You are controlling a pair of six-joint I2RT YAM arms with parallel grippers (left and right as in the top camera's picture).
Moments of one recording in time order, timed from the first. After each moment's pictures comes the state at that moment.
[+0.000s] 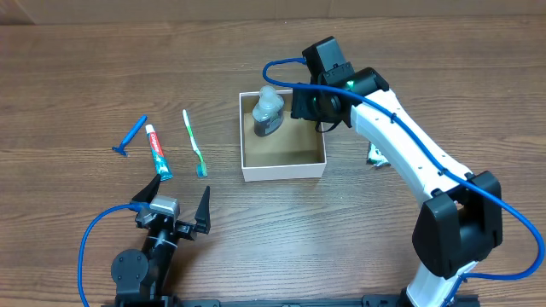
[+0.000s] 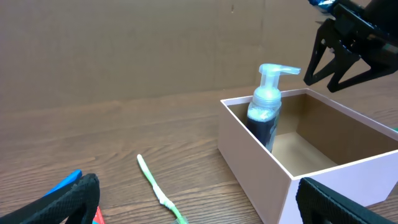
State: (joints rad) left arm 0.04 0.01 0.01 -0.05 0.30 0.01; right arm 0.46 1.90 1.62 -0.82 -0.09 0.53
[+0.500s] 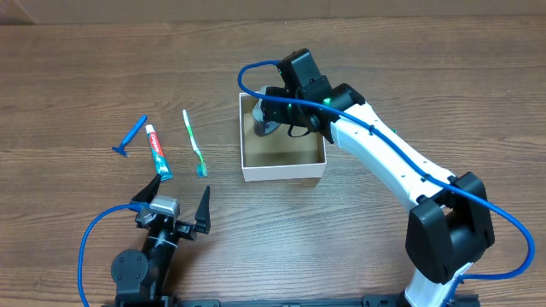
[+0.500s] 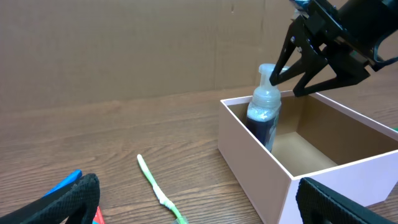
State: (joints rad) left arm 0.04 0.01 0.01 -0.05 0.30 0.01; right arm 0.56 1.90 1.56 -0.60 -0.12 0.65
